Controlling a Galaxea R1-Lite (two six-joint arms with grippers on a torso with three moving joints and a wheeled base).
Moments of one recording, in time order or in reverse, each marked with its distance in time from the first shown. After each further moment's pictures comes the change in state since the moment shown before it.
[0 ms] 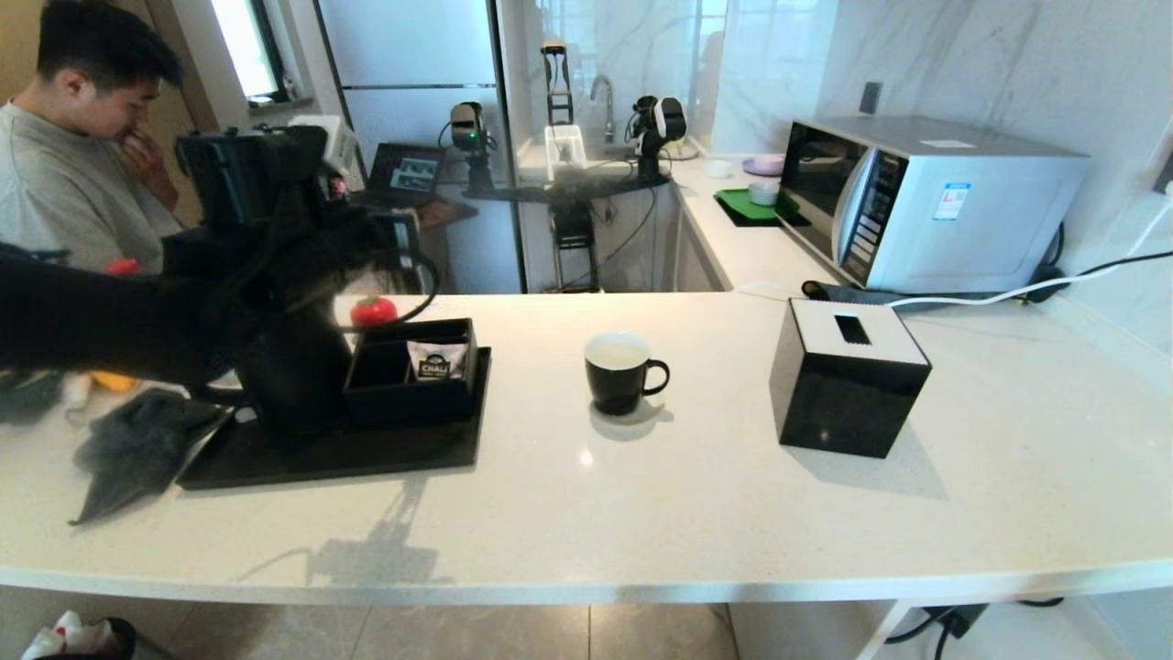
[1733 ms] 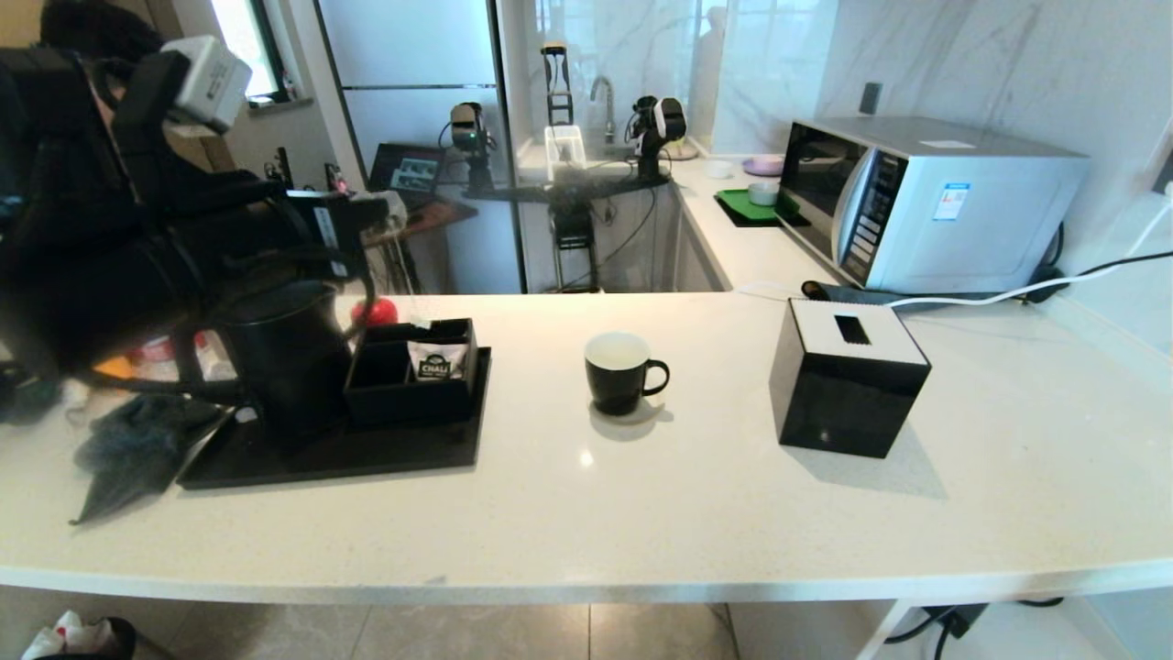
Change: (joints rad) left arm -0.129 -0.385 0.198 0.180 -0.084 -0.051; right arm 0.000 0.000 0.000 0.000 0.000 0.000
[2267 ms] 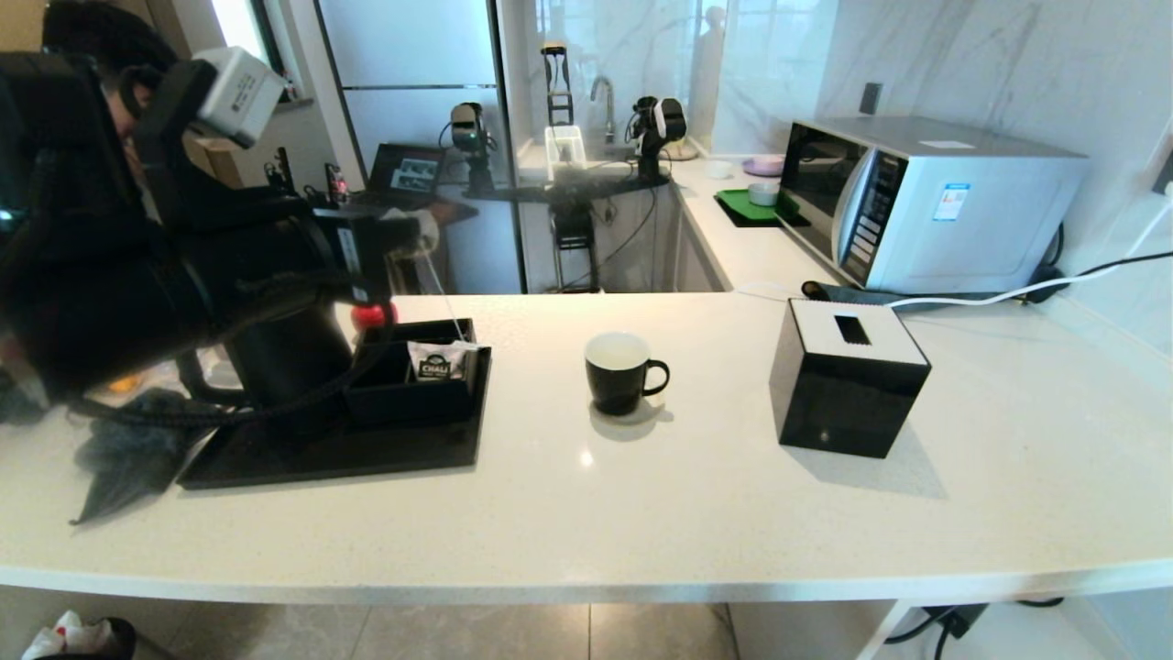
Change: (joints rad) left arm -0.087 -0.025 0.013 0.049 0.000 0.000; right arm 0.000 0.000 0.000 -0.001 0.000 -0.009
